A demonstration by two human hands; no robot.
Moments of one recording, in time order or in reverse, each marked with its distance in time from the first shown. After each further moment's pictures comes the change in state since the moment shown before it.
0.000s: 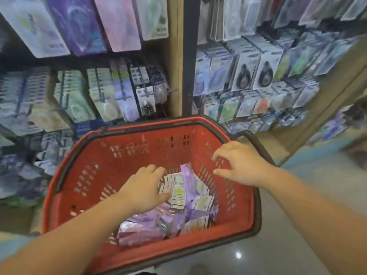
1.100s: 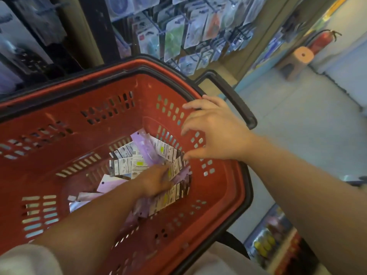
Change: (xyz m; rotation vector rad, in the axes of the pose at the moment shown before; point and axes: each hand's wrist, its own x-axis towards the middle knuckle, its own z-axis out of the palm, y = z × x) left_hand 0.137 0.041 0.181 -0.380 -0.534 0.290; right_hand -0.011 0.017 0.041 0.050 0.068 0.106
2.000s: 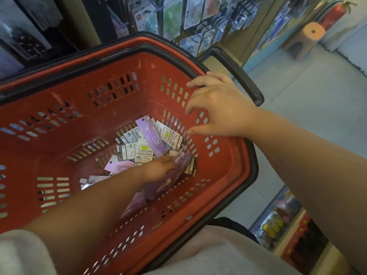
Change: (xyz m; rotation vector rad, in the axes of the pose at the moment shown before) left_hand -0.017 0.012 0.004 -0.466 -0.081 -0.145; right_hand -0.005 -0.001 0.004 -0.067 0.021 0.053
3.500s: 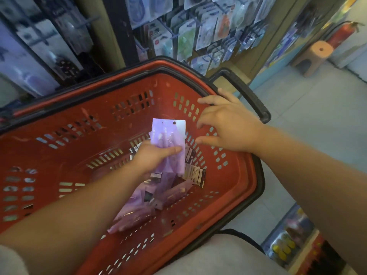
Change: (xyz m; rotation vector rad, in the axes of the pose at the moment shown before) left_hand -0.053 0.053 -0.044 -0.567 0.467 0.081; right_hand 0.001 -0.004 -0.002 -0.045 -0.020 -0.003
